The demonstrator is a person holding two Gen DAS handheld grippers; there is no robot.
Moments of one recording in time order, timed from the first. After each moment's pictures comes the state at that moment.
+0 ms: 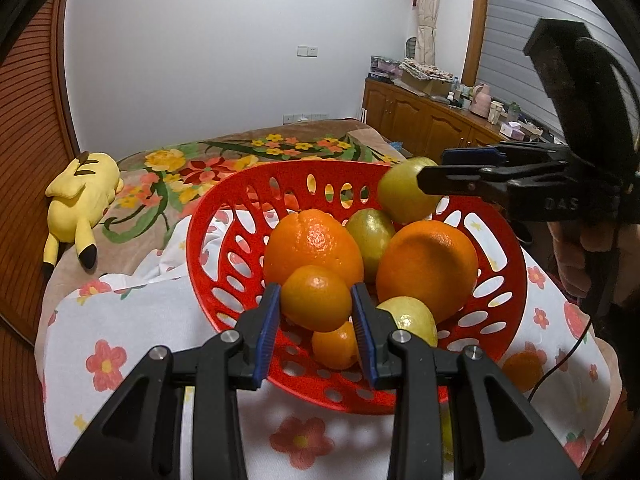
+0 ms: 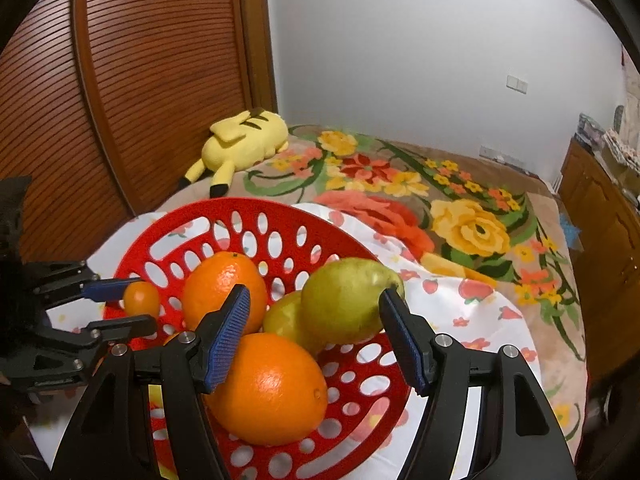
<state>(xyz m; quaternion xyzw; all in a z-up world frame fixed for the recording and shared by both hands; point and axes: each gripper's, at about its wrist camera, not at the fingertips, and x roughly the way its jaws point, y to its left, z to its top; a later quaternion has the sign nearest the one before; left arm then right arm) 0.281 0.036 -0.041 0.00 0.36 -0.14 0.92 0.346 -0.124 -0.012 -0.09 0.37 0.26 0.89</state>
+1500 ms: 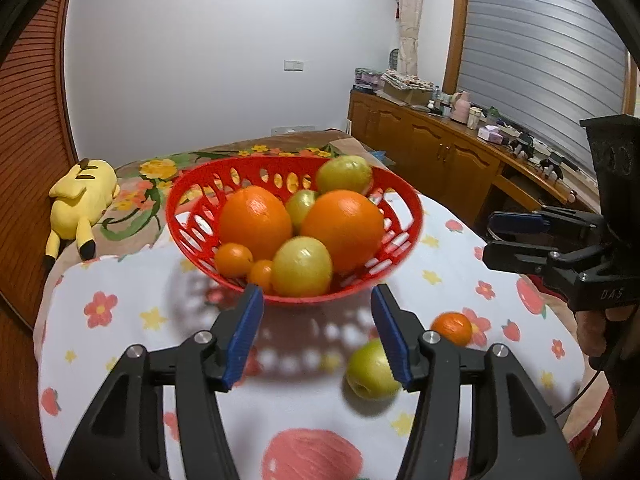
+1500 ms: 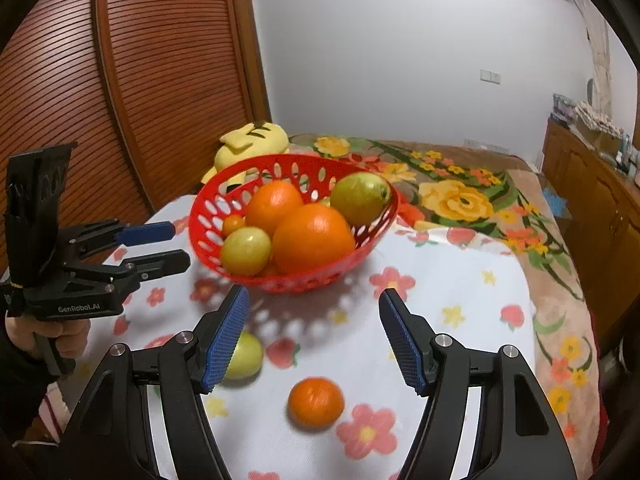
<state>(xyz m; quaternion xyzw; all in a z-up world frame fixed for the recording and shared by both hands) 0.191 0.003 -0.027 0.00 0.34 -0.16 0.93 0.194 -0.178 -0.006 -0.03 0.35 0.25 0.90</state>
